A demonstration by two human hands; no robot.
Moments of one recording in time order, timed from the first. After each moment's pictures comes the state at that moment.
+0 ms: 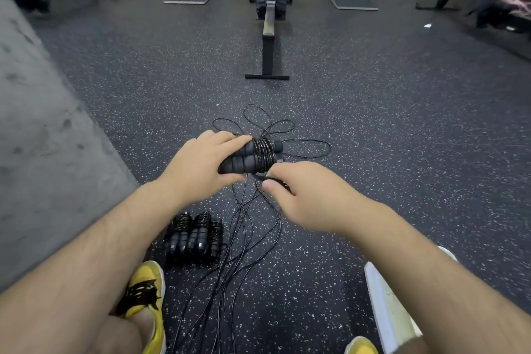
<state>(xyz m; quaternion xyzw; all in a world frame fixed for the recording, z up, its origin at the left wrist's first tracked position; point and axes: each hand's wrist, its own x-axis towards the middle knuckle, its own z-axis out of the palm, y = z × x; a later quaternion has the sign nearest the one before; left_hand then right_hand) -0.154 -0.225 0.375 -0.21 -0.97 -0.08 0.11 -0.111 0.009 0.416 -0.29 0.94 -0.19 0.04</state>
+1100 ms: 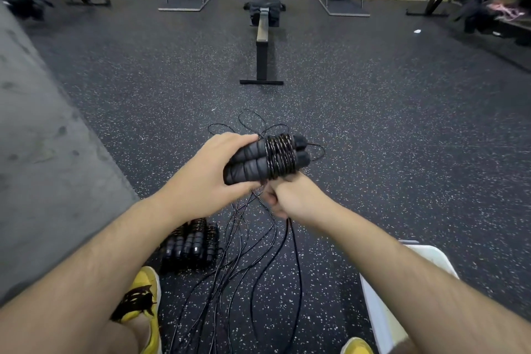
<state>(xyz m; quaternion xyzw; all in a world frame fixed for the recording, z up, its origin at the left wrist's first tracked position) -0.123 -0.197 0.397 -0.26 -0.91 -0.30 0.12 -0.121 -0.002 0.386 -0.07 0.82 -0.53 0.19</state>
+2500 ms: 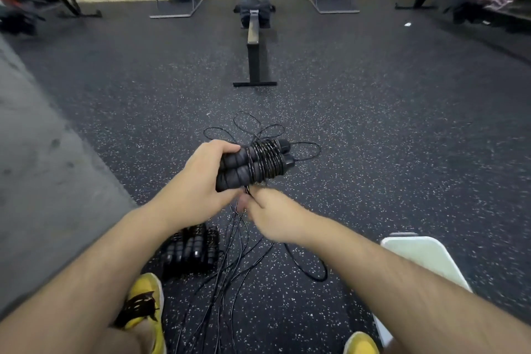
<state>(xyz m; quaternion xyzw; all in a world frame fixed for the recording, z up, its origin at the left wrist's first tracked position) -0.115 -0.195 0.391 -0.20 -0.92 -0.33 0.08 -0.103 -0.011 0.377 -0.17 0.90 -0.36 0.20</state>
